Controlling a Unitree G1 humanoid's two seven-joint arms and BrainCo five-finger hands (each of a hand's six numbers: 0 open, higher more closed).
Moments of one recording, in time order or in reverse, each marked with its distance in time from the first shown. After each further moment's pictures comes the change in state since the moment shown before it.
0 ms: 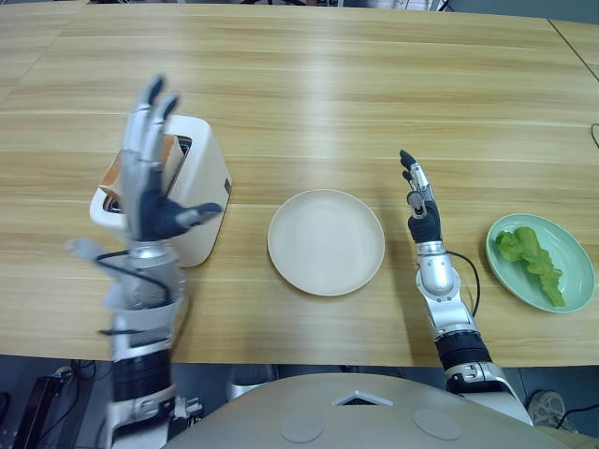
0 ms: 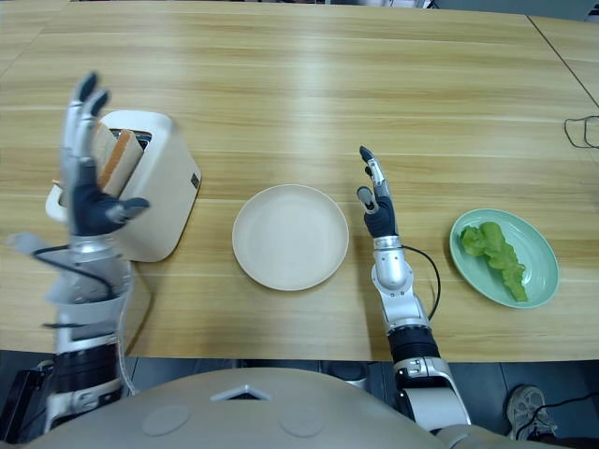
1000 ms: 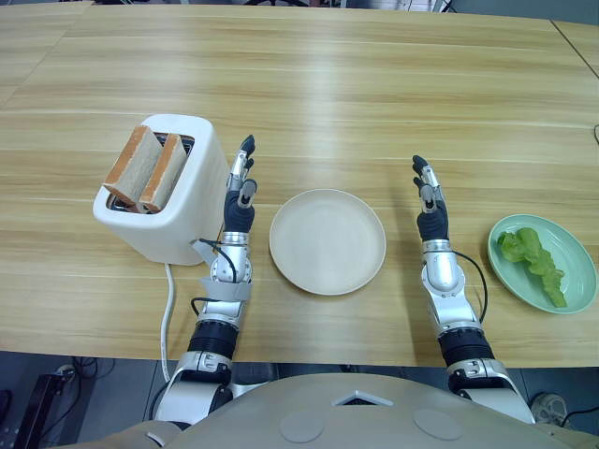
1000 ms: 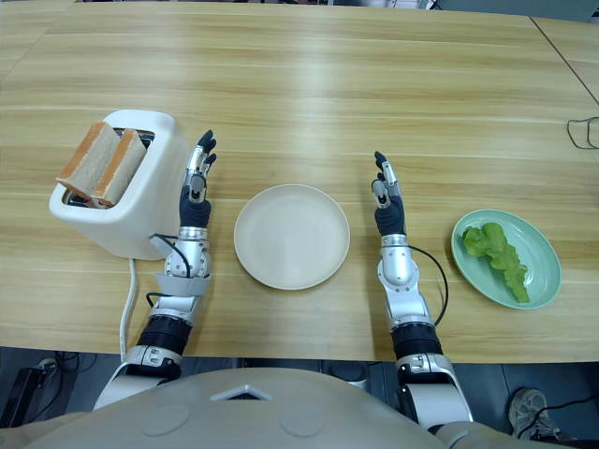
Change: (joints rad) left arm -0.232 -0.253 -0.390 0.647 -0.431 -0.067 -0.127; right arm -0.020 -0.010 -0.029 0.037 0.076 0.093 -0.002
